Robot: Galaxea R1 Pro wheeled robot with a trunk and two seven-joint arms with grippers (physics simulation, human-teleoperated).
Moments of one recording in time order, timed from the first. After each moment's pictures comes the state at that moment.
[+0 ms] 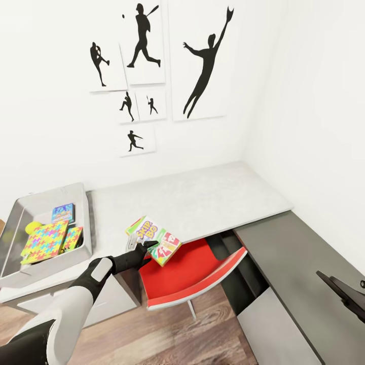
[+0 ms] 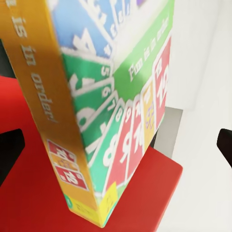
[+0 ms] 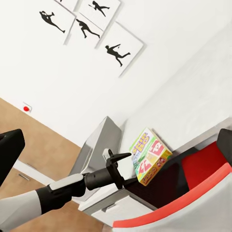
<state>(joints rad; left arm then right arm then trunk) -0.85 0.00 0.35 -0.36 0.53 0.72 -0.51 -0.05 -0.31 -0.71 -1.40 -0.66 0.74 1.39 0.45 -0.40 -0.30</state>
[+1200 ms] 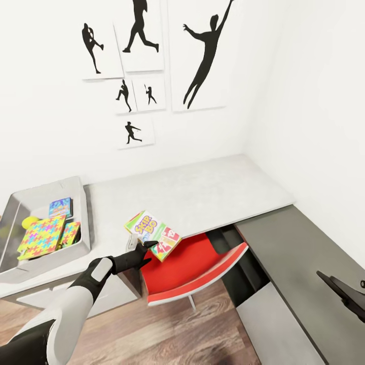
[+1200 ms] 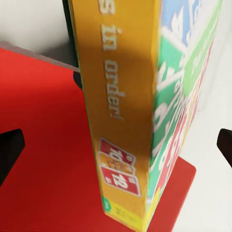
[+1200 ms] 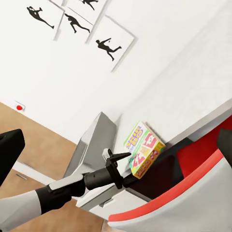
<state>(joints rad) -0.85 0.00 0.35 -0.36 0.53 0.72 -0.51 -0.05 -0.31 -0.71 -1.40 -0.66 0.74 1.39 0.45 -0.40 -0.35</state>
